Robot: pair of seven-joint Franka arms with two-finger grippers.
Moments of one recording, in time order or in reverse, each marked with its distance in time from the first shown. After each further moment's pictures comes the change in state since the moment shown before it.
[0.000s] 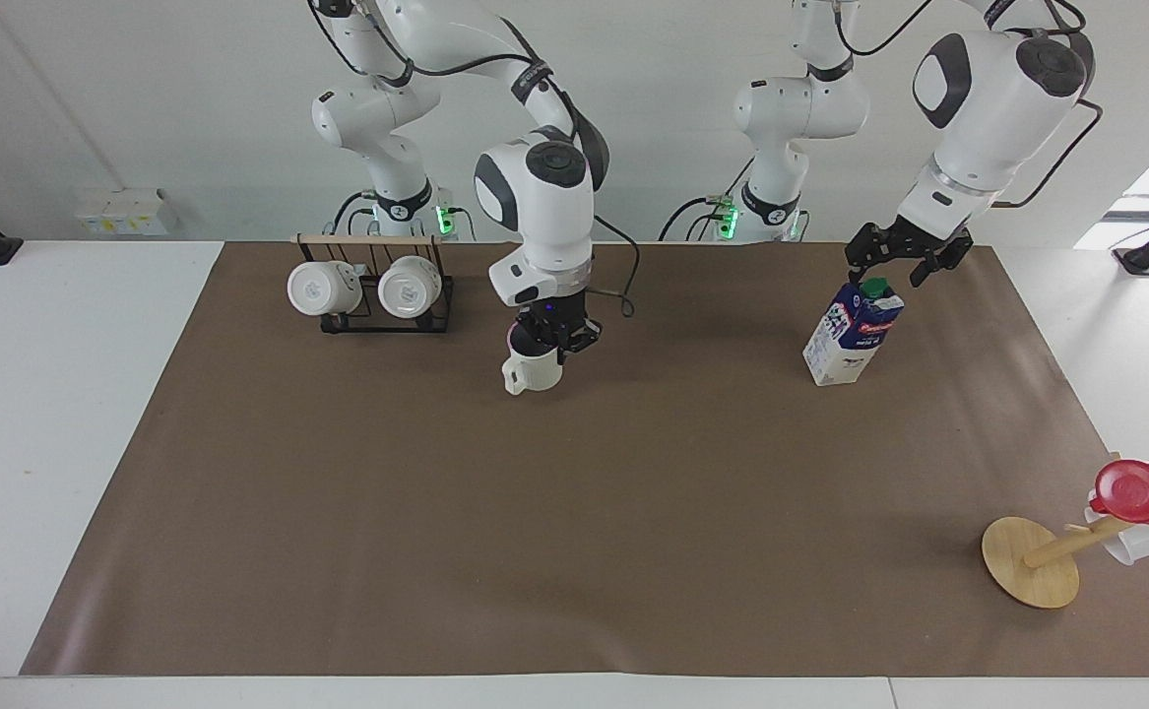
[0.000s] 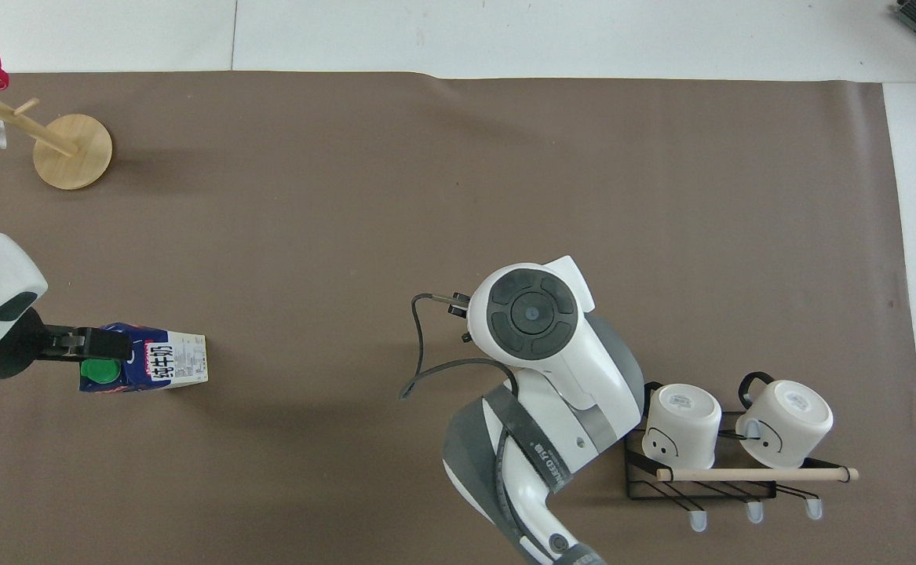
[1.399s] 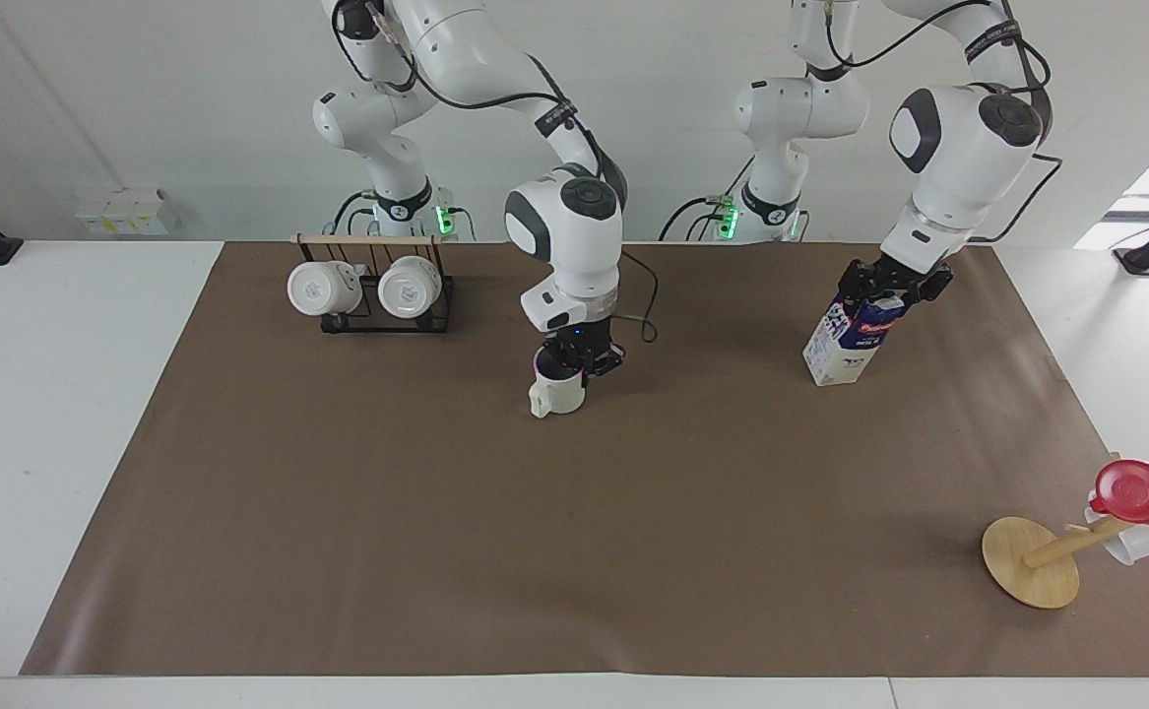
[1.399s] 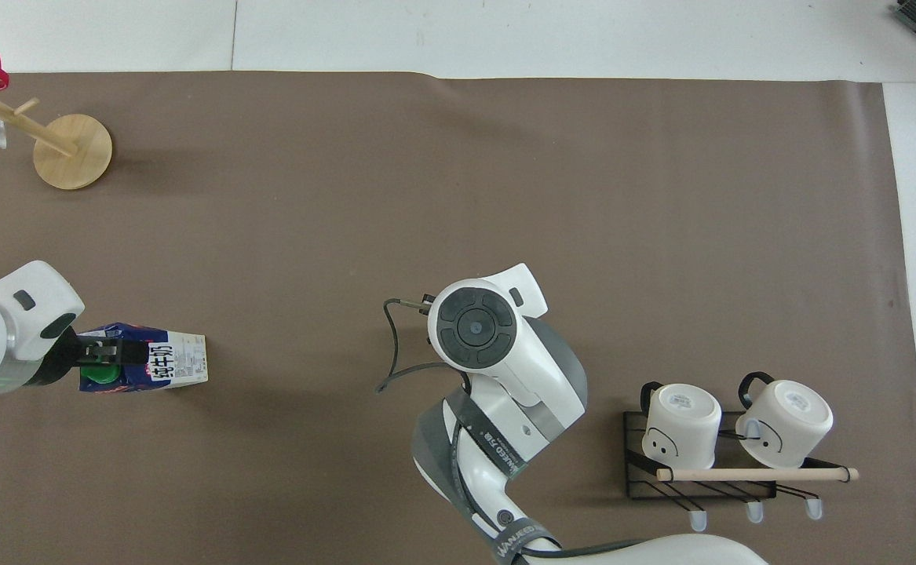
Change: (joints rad) left arm 0.025 -0.002 0.001 -0.173 0.013 0.214 0.016; right arm 0.025 0.107 -0.005 0.030 -0.028 0.116 0.024
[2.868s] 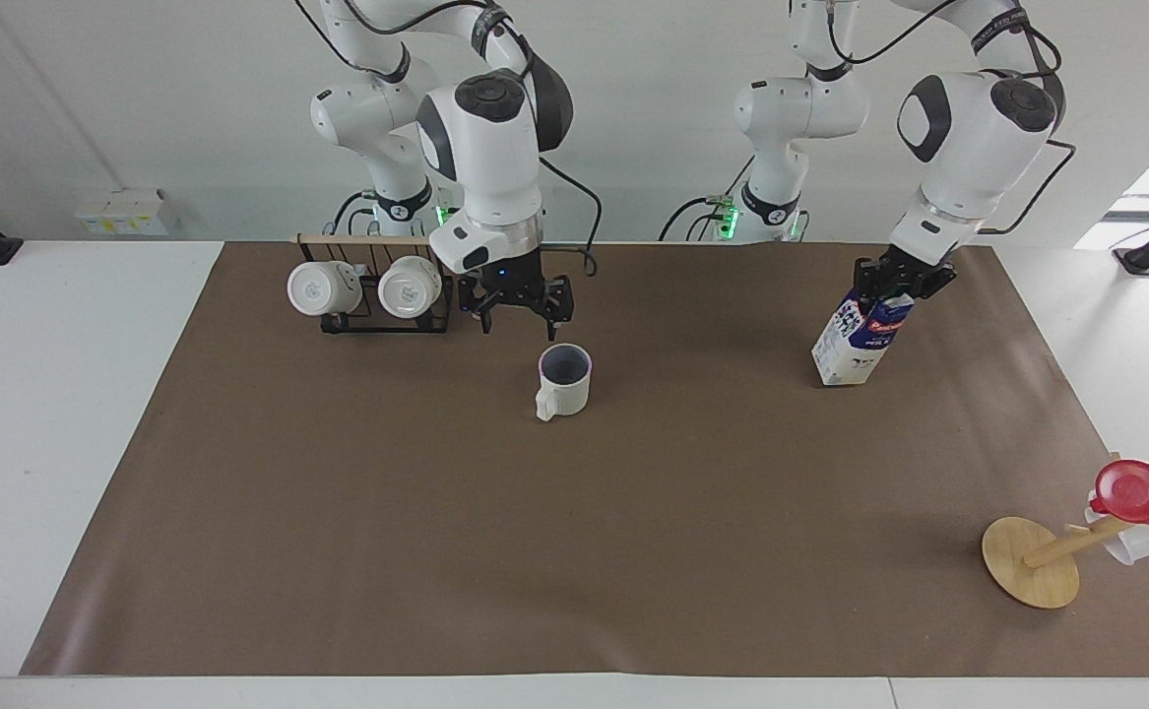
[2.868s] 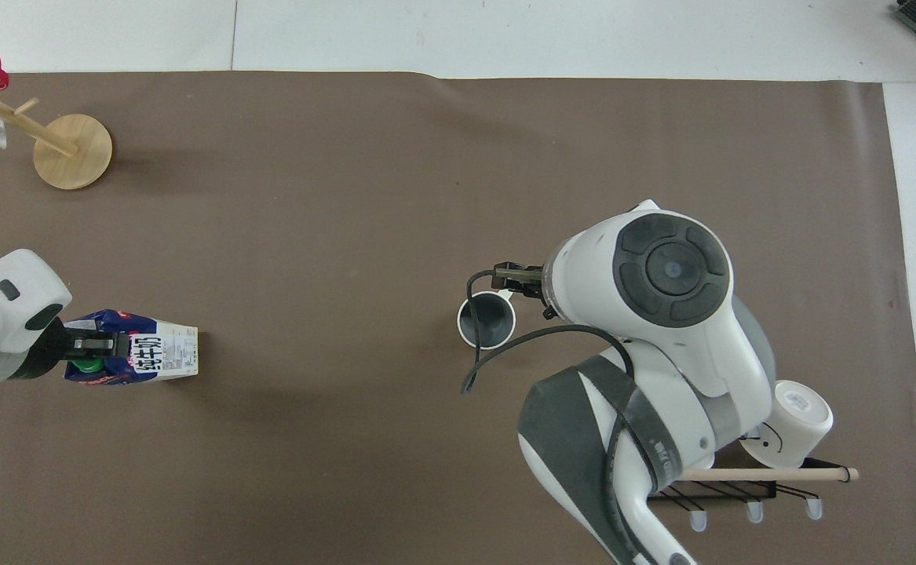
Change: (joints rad) left arm 0.000 0.002 -0.006 0.062 0.000 -0.054 -0.002; right arm -0.169 -0.263 -0.012 0.036 0.033 -0.294 -0.379
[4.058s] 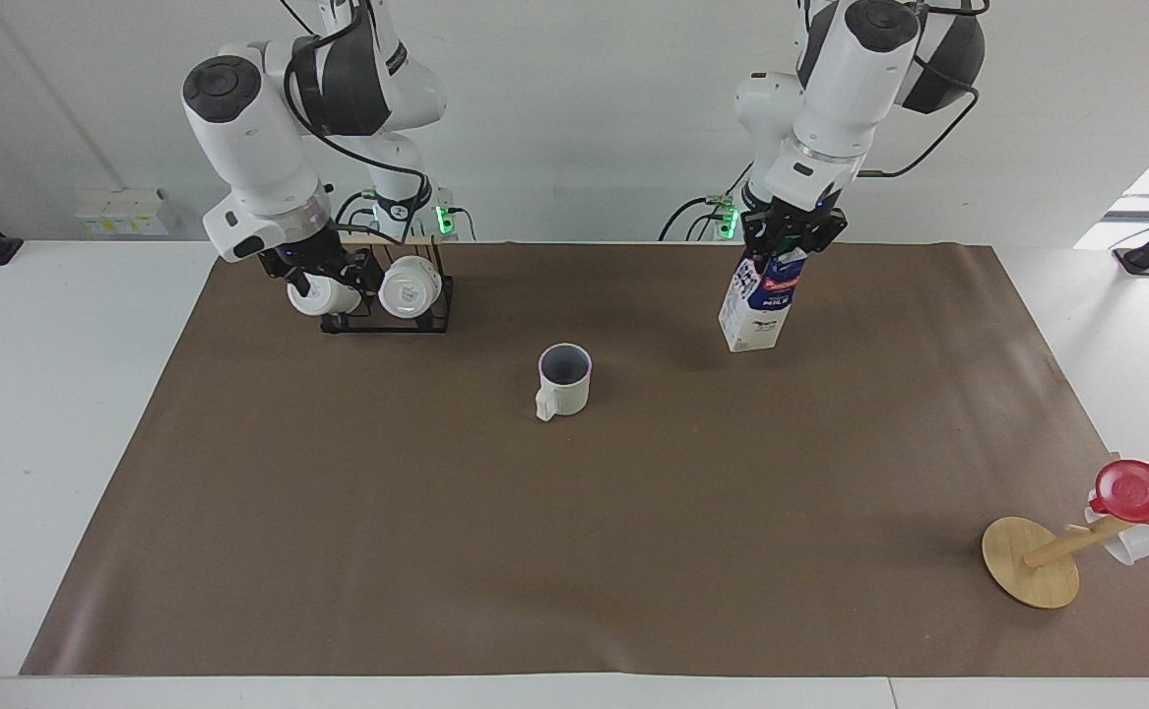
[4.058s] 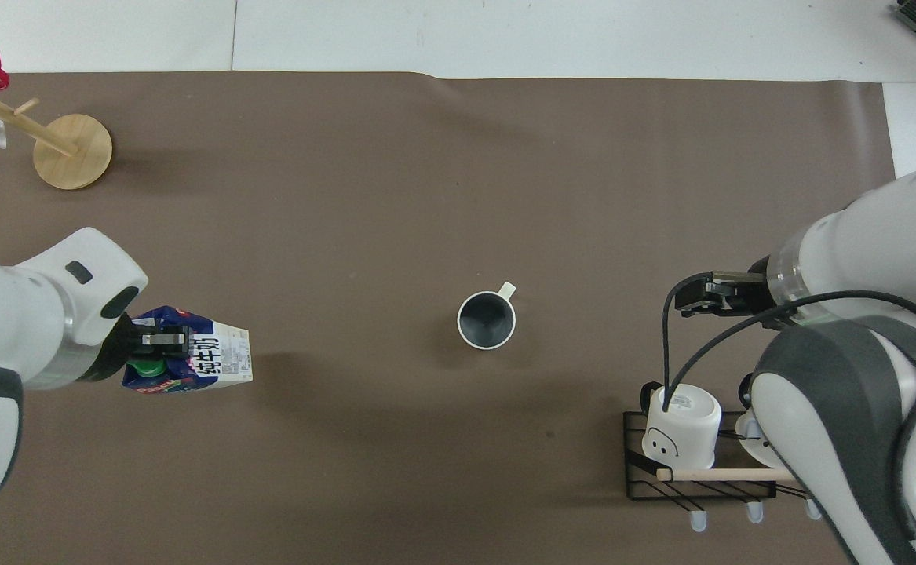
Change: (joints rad) left arm -0.381 0.027 -0.033 0.234 -0.001 -0.201 -0.494; right arm -0.400 -0.164 -0.009 -0.093 0.000 -0.293 -0.413
